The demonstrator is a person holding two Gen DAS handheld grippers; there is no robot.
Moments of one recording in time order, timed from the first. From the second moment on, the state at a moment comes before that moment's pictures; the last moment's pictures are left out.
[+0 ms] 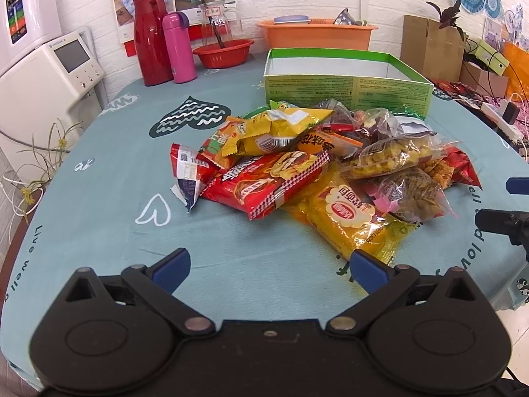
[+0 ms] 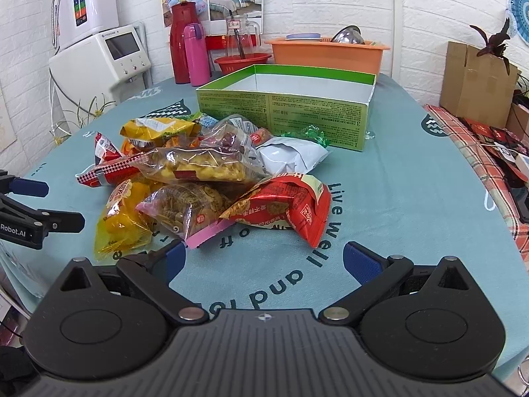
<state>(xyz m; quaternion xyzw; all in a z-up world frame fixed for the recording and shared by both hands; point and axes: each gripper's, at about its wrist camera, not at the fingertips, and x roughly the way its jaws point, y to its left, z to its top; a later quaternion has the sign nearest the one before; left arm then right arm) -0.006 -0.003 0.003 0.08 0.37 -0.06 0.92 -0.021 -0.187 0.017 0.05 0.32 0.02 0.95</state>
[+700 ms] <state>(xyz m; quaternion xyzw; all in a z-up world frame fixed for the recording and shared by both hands) -0.002 -0.005 -0.002 0.08 0.38 -0.07 0.92 -0.021 -0.160 0.004 0.03 0.32 0.11 0.94</state>
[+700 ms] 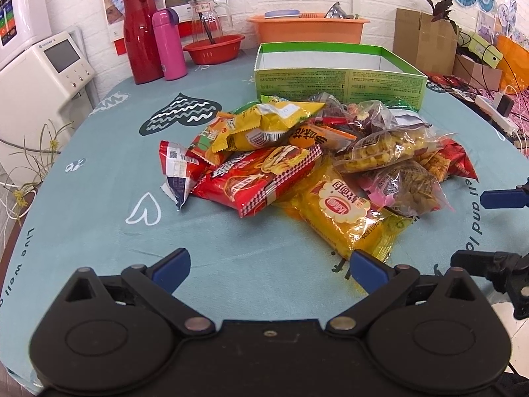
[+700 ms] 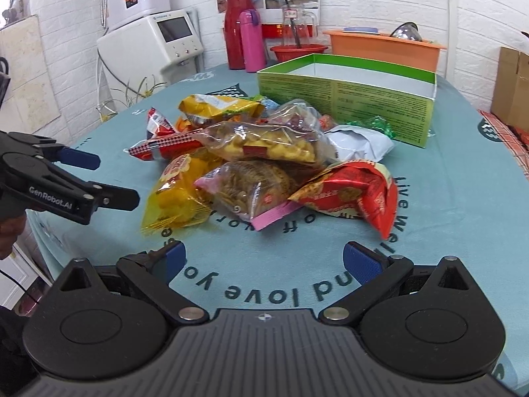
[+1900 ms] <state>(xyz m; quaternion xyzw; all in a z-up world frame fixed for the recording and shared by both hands) 0.047 -0.003 -0.004 -0.08 0.44 -0.21 0.87 0.028 -0.090 -0.005 0.00 0.30 0.19 0.93</state>
